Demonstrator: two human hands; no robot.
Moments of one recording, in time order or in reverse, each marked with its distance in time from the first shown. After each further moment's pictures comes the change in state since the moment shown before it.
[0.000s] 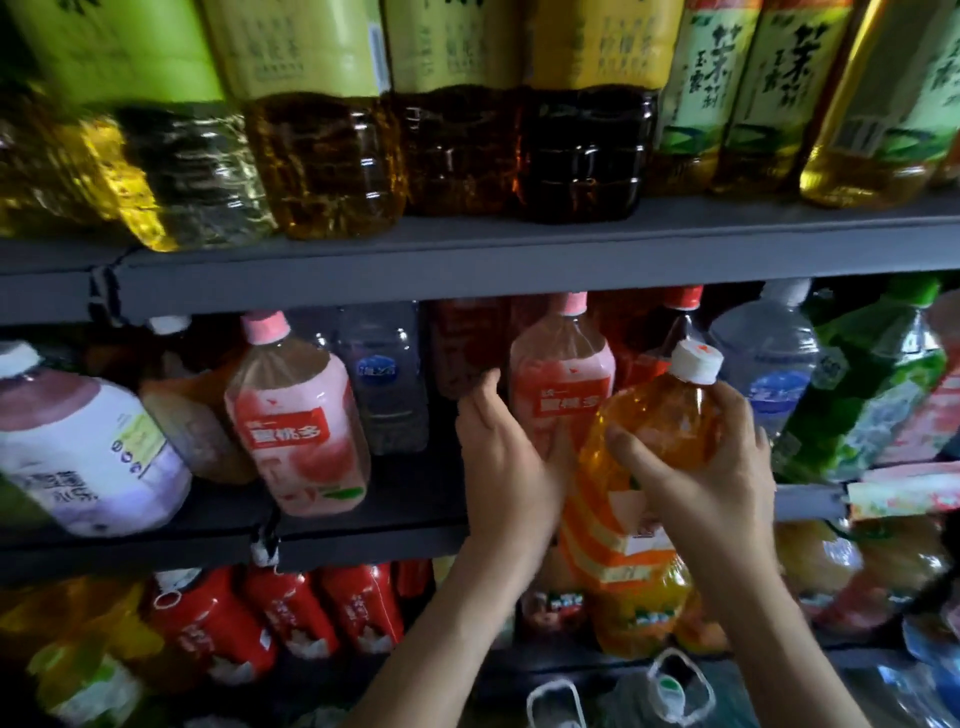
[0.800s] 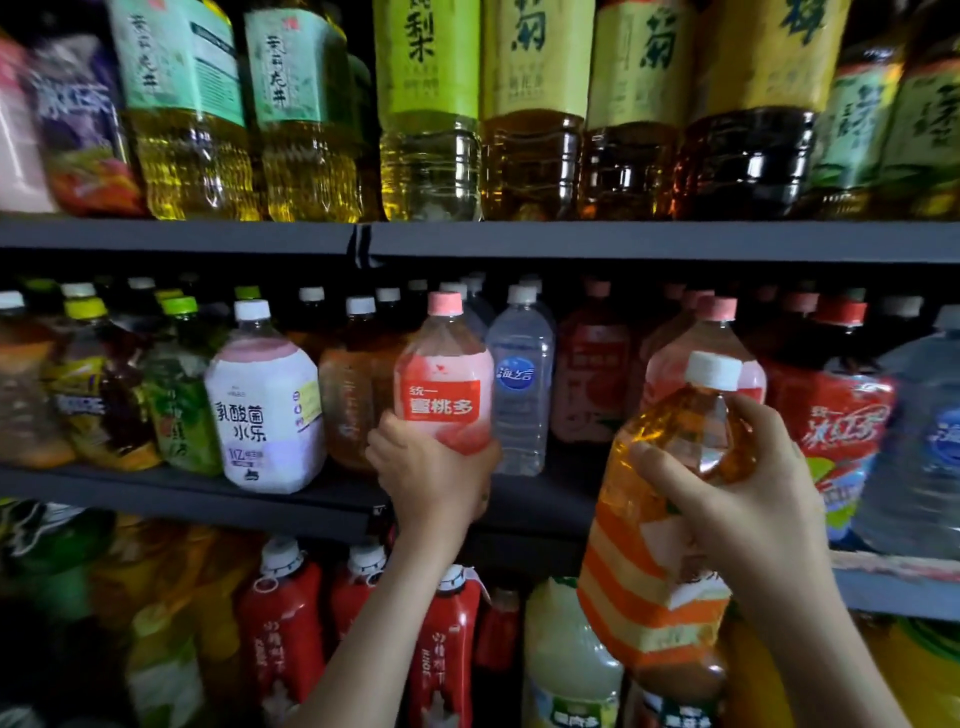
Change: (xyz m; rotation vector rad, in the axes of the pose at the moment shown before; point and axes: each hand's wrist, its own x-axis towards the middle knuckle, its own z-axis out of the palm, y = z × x) left_hand 0.020 -0.132 -0.094 0.196 0.425 -0.321; right_hand -0.056 0.000 0.065 0.221 -0.128 -0.281
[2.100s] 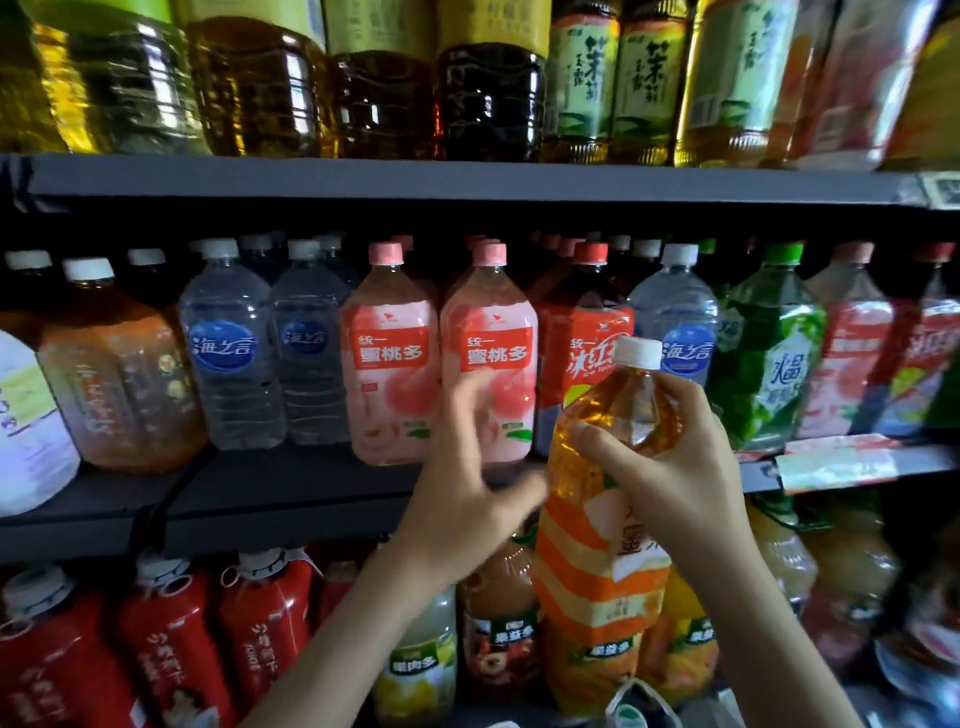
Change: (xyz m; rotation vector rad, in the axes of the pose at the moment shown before) left_hand -0.139 0.091 0.017 -0.622 -0.972 0.408; right_hand 0.006 0.059 -0.103 -0.111 0.135 0.063
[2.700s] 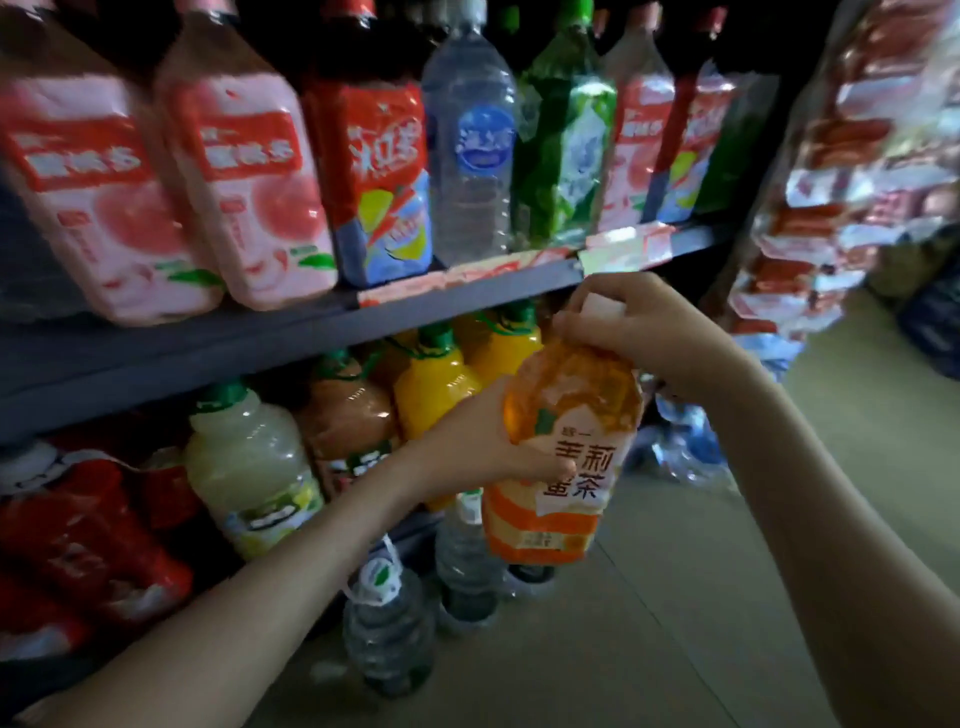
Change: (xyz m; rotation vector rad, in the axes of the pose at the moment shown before) left_hand -0.042 -0.034 0.140 -0.092 -0.752 -0.227; right_hand -0.012 0.064 -0.123 -0.313 -0.351 0.217
